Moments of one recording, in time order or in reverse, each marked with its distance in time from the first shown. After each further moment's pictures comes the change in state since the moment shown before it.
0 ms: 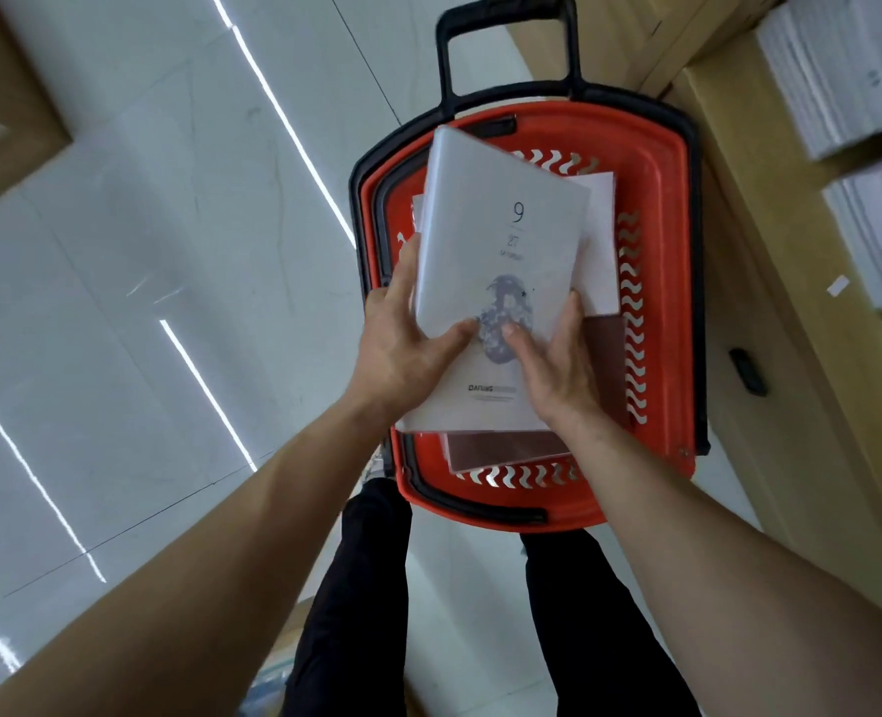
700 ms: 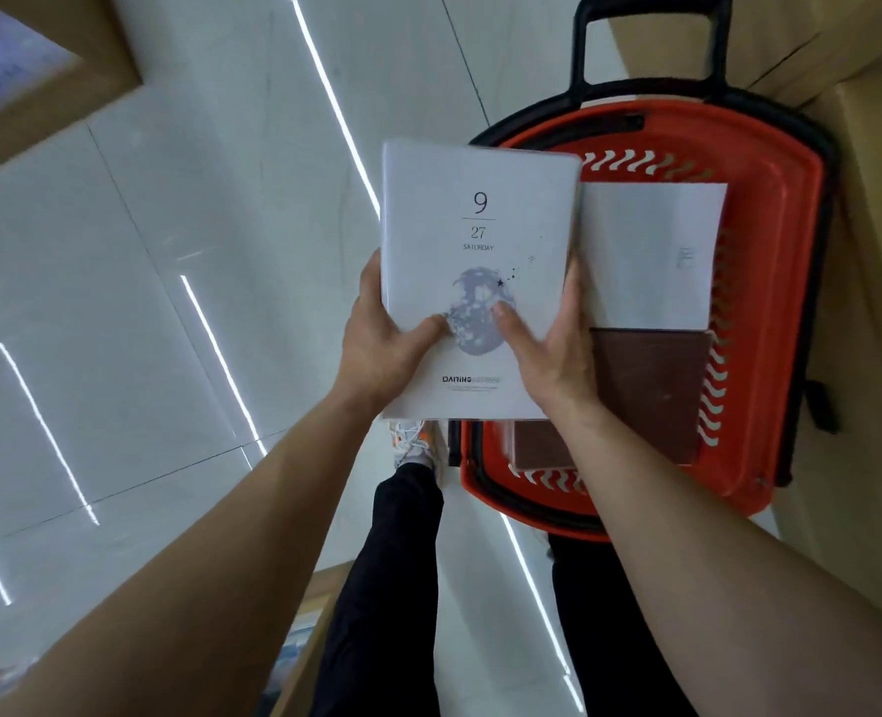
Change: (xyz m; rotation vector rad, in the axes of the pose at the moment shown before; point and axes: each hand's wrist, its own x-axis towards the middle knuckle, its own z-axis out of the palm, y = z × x) left_hand -0.026 -0.070 -0.086 -0.032 0.230 -0.277; right_hand 0.001 -0.038 0.095 0.014 0.039 -0.189
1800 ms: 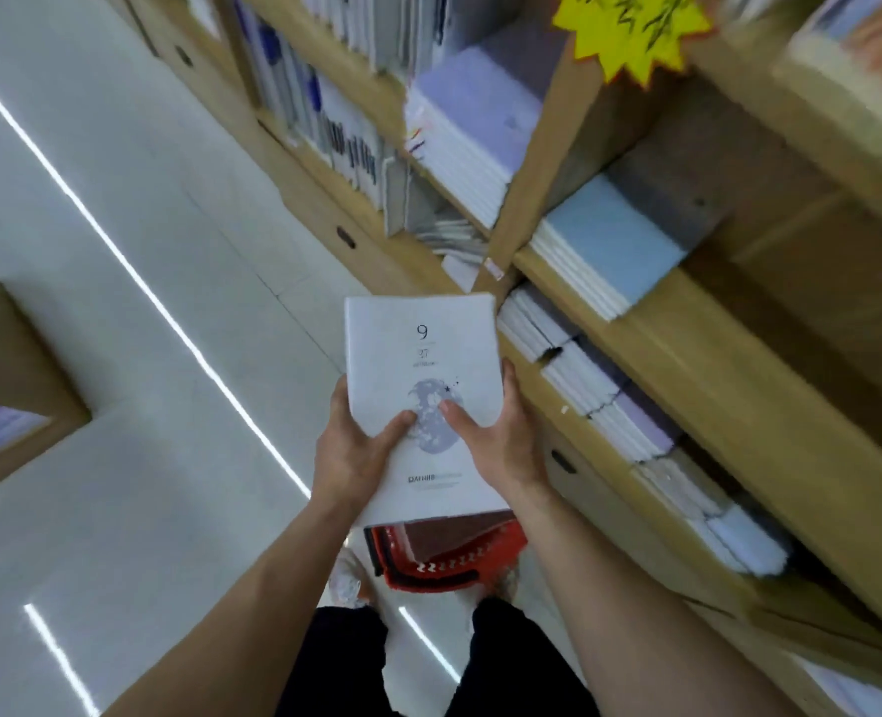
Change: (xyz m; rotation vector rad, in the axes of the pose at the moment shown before) left_hand -0.177 0.308 -0.077 0.009 -0.155 0.251; right_hand -0.205 -0.251 -0.228 0.152 0.329 -0.069
